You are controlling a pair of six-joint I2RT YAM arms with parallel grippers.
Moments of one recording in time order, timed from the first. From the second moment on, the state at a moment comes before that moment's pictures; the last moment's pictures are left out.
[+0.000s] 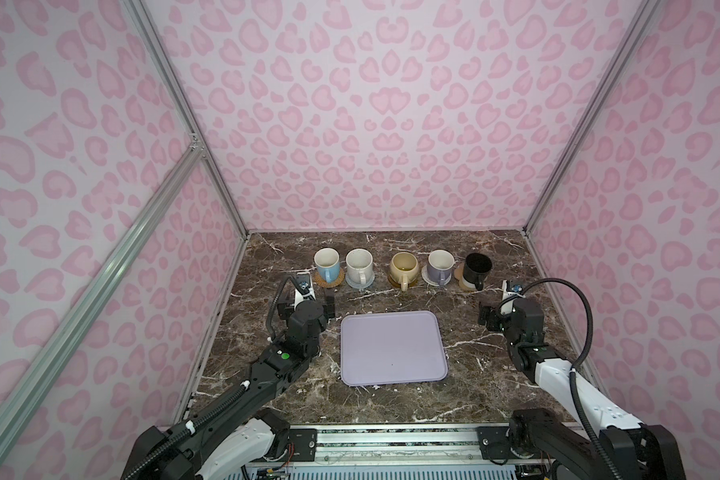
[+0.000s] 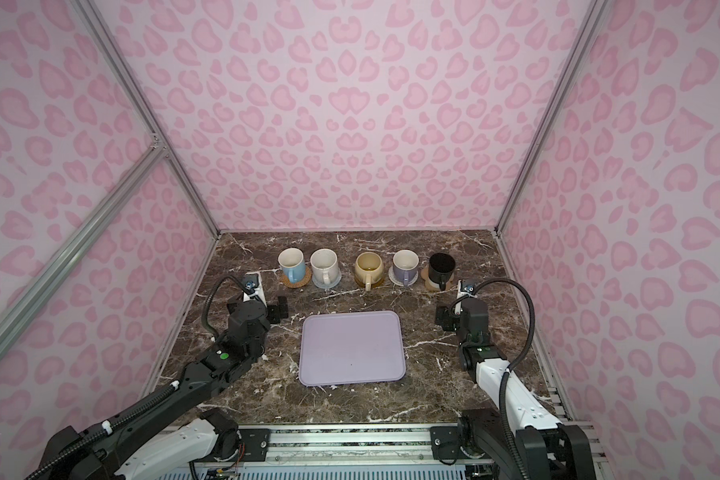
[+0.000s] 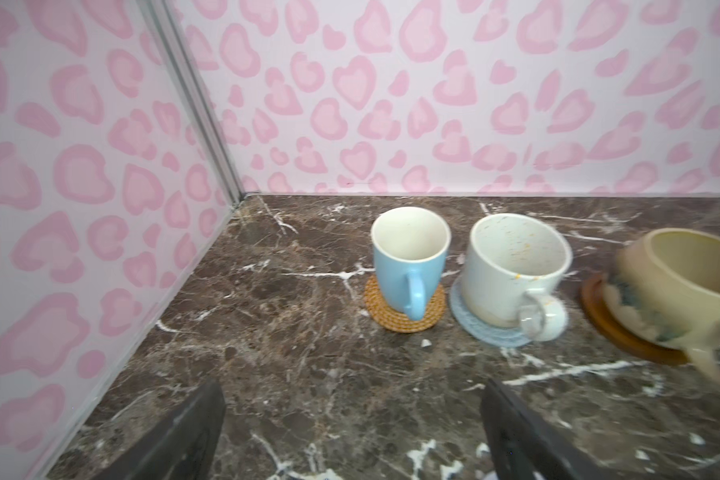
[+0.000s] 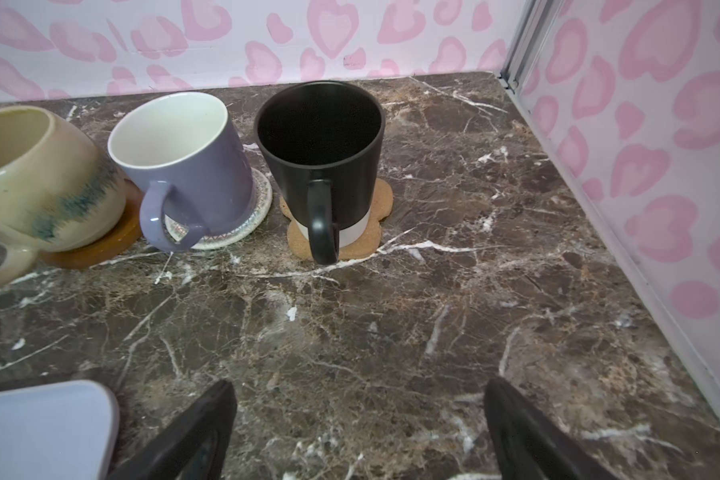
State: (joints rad) left arm -0.53 0.96 0.49 0.15 -0.71 -0.11; right arm 0.07 1.04 0.37 0.17 0.12 0.07
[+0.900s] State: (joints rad) left arm 0.02 1.46 0.33 0.81 -0.13 -0.08; right arm 0.02 1.55 0.34 0.88 0.17 0.01
